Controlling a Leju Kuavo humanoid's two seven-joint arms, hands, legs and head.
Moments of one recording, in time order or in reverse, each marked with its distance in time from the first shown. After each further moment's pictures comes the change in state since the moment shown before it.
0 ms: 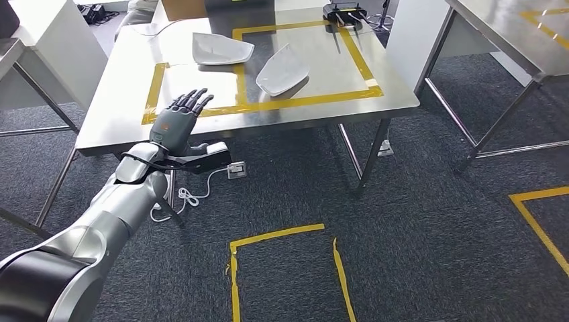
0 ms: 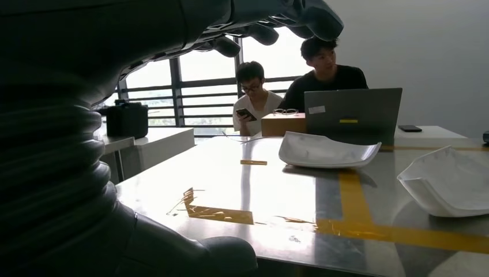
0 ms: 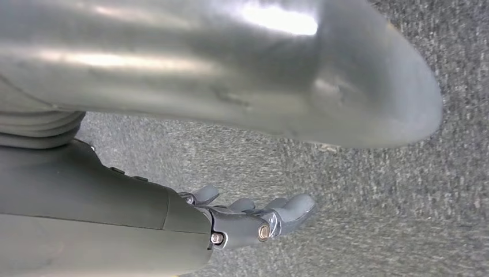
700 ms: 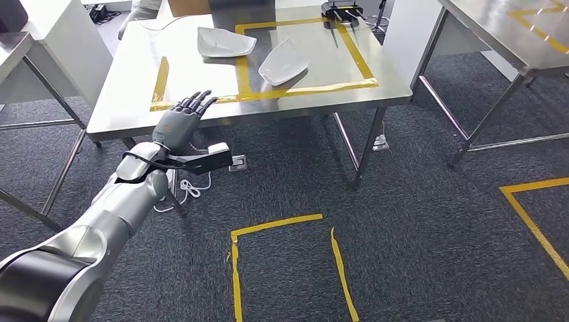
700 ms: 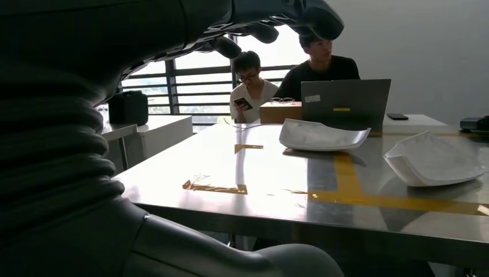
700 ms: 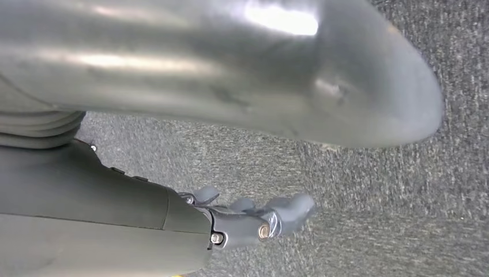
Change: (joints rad) left arm 0.001 -0.008 0.005 0.000 0.019 -0.063 -0.029; right arm 0.002 -0.006 0.000 0.000 0.003 0.000 -0.010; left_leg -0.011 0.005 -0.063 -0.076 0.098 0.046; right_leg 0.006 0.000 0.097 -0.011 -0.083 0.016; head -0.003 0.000
